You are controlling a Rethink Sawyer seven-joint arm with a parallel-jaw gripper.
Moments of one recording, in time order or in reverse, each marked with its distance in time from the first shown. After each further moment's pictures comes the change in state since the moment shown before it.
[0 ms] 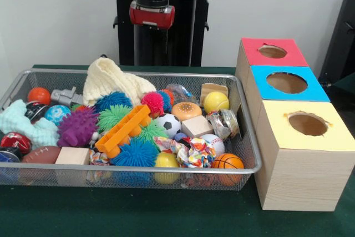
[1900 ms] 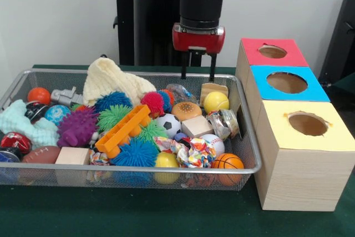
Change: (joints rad) arm 0.095 0.049 0.280 -0.259 0.044 0.248 0.000
